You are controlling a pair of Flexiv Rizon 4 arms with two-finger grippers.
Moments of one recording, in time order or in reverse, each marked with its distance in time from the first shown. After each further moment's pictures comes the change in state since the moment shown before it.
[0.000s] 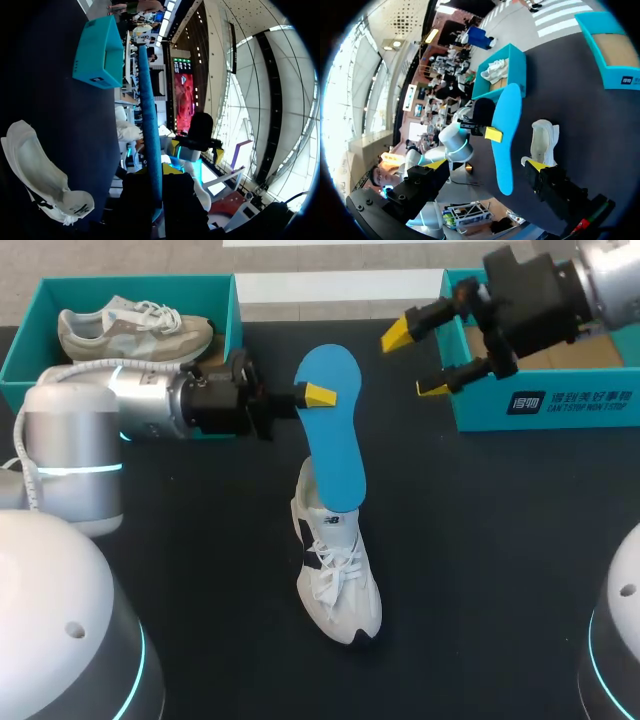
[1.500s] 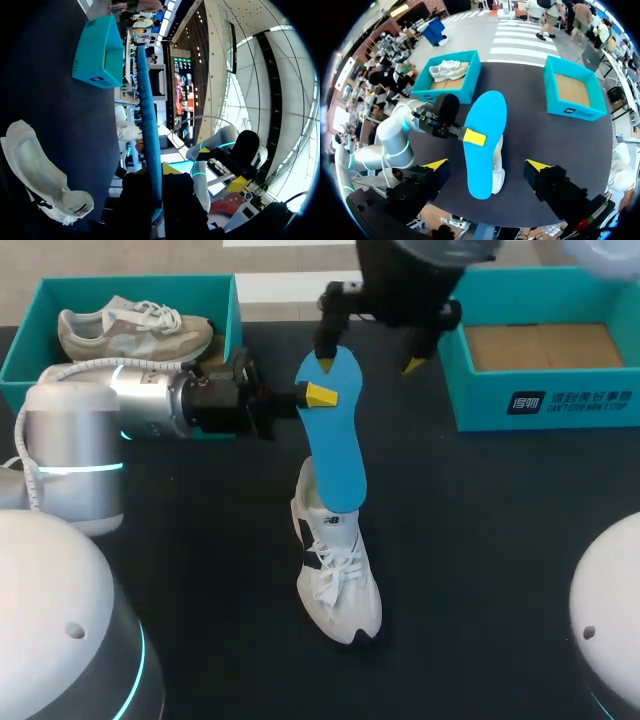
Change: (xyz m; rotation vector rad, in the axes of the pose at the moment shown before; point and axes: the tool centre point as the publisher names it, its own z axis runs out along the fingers) left arm 0.000 0.000 0.001 -0.002 -0.001 -0.003; right arm 0.031 -0.003 0.030 -0.045 -0.791 -0.149
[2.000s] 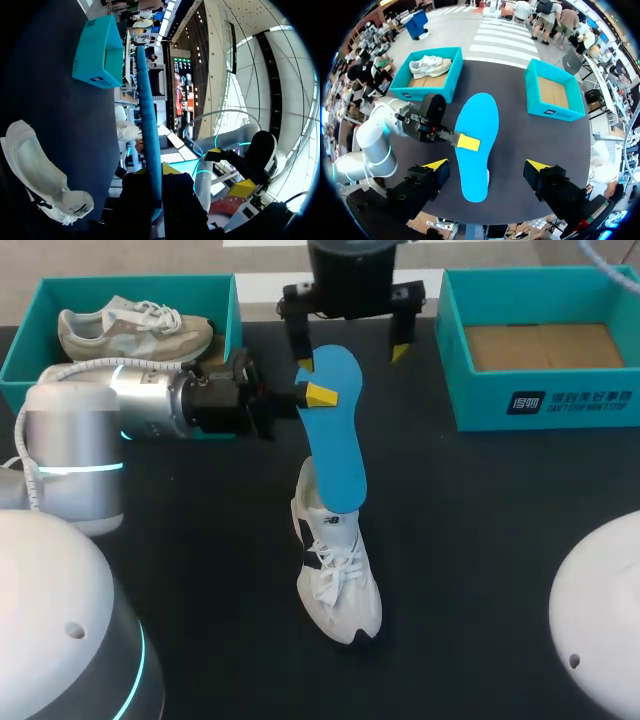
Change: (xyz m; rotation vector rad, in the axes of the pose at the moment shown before) left arm 0.000 0.000 0.000 0.000 0.000 0.000; right arm 0.013 0.010 0.006 0.017 -0.240 0.003
